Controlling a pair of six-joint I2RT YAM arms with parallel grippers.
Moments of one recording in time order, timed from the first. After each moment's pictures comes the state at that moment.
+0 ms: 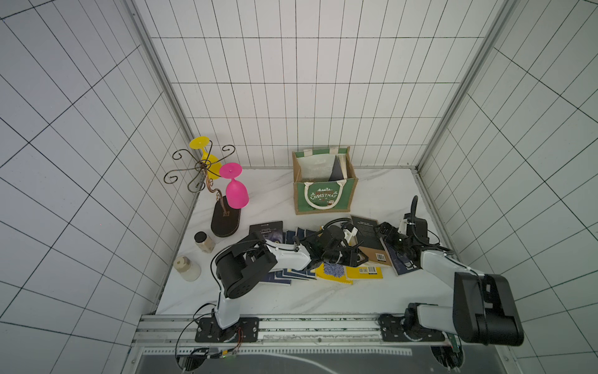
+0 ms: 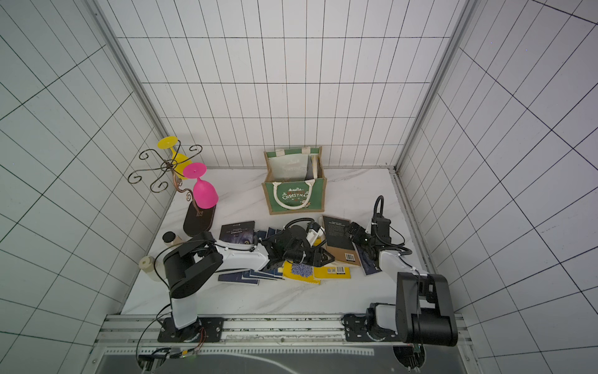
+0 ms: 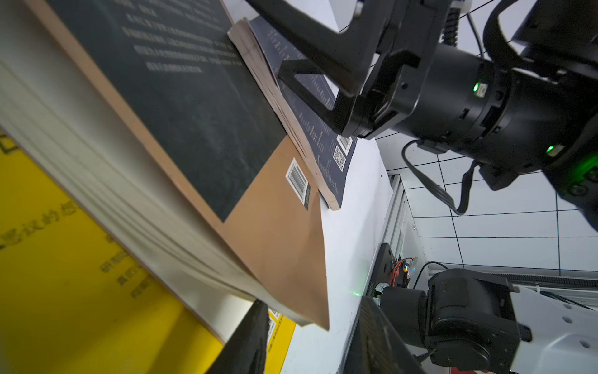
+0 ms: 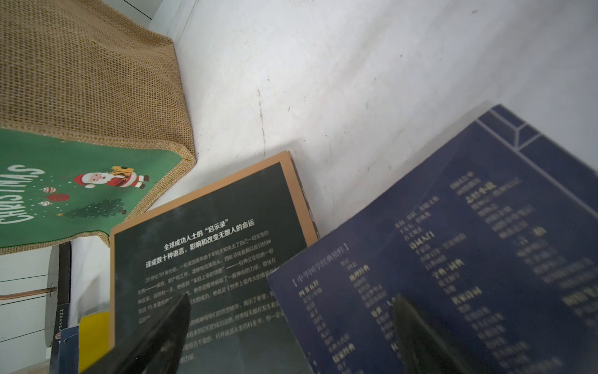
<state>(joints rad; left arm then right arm) -1.00 1.91 1.02 0.37 0.45 -0.85 -0.04 1.30 0.45 0.07 -0.31 0.58</state>
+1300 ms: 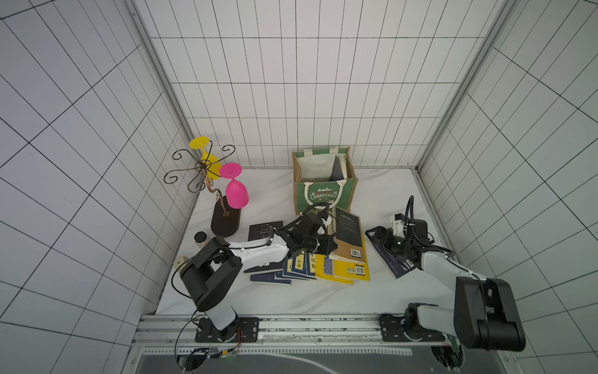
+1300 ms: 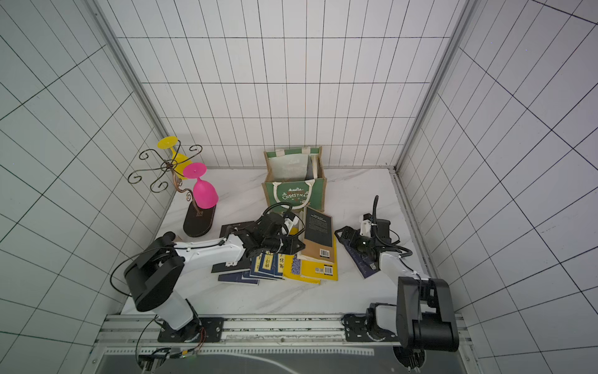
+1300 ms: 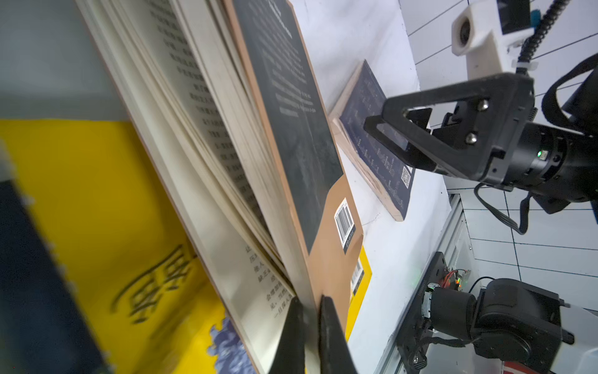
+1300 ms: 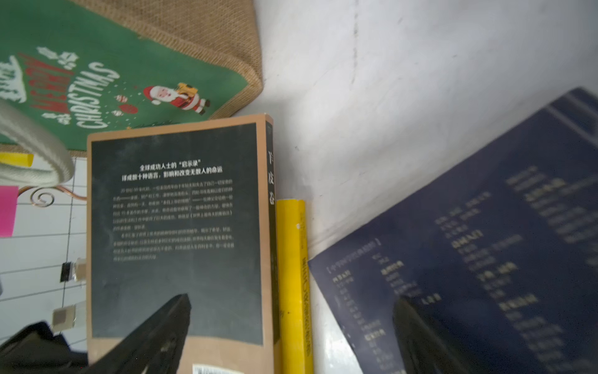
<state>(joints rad) -0.81 1.63 0.92 0.00 0.38 -0.68 -0.05 1.27 0.45 0.01 -0.59 0.46</state>
